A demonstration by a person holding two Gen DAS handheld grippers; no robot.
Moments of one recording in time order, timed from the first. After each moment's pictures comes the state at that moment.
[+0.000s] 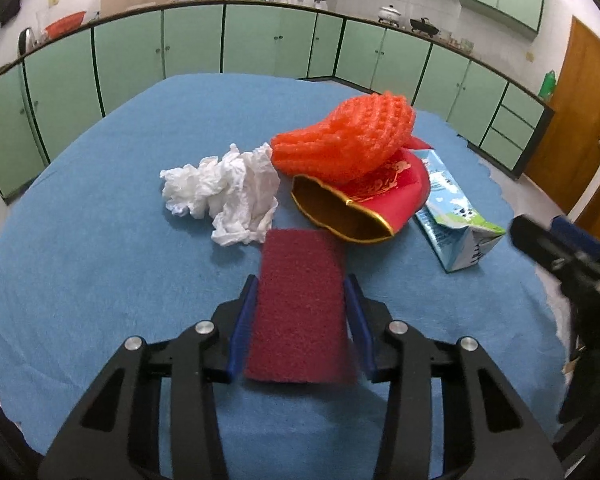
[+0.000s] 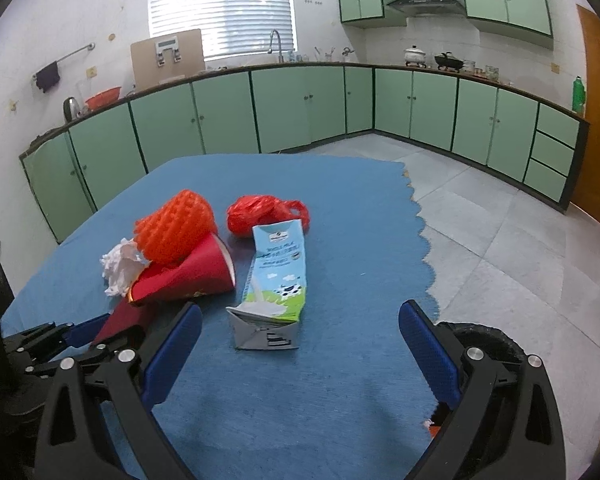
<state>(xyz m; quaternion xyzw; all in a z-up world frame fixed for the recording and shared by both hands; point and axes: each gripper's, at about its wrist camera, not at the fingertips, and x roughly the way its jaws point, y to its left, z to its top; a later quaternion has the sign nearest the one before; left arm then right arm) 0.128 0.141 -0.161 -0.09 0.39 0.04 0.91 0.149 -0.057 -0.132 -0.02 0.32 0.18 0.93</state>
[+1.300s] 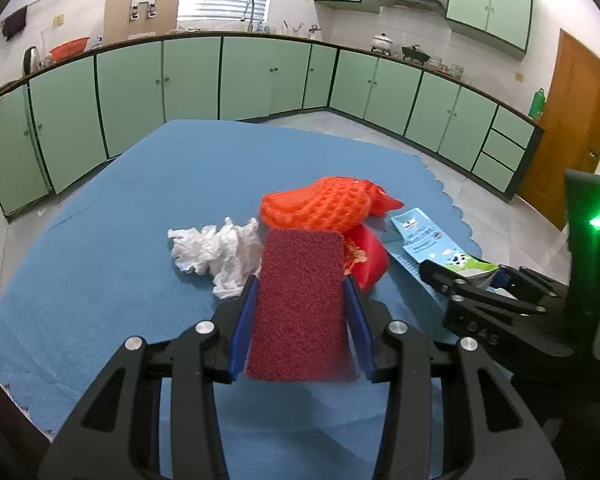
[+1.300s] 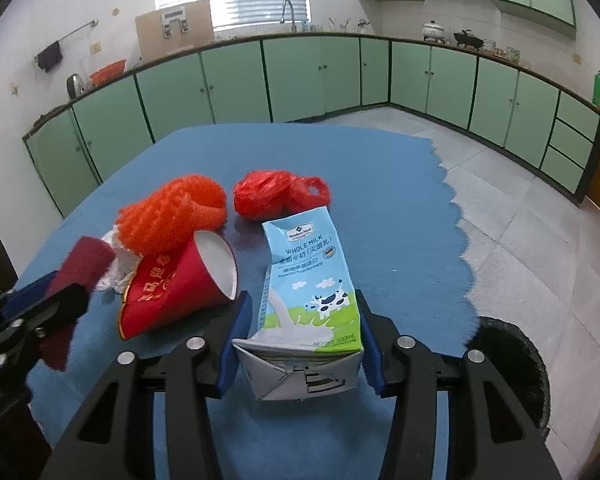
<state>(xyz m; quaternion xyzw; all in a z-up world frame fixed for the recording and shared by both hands) 0.117 0.129 -0.117 -0.08 0.34 0.04 0.94 0.172 -0.049 -0.132 -0.03 0.36 0.20 0.91</state>
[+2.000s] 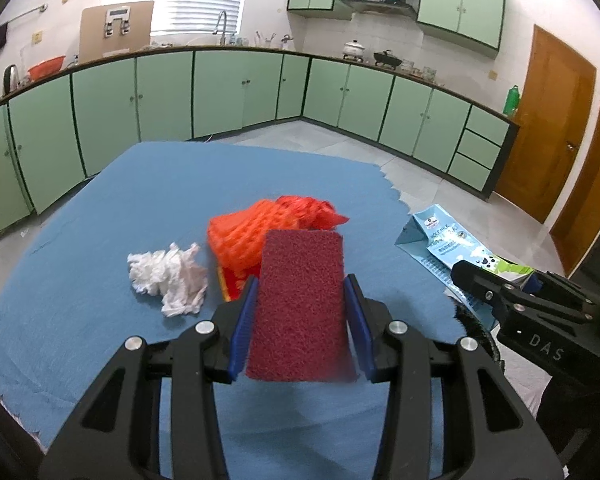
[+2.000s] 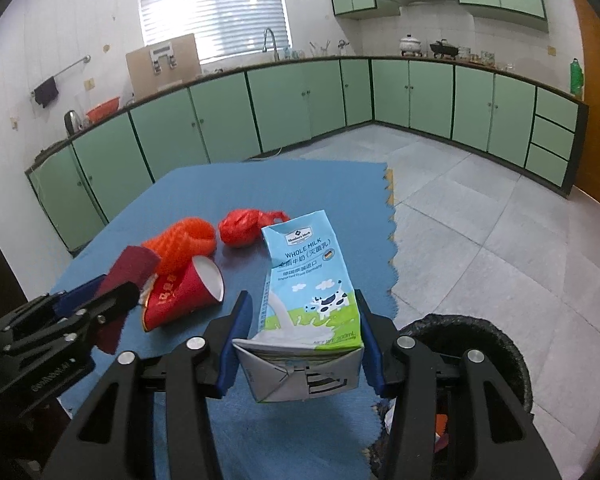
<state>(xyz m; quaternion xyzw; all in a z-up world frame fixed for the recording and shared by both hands) 0.121 0.089 -0.096 -0.07 0.32 0.00 0.94 0.141 -0.107 -0.087 0.02 0.33 0.19 0.93</state>
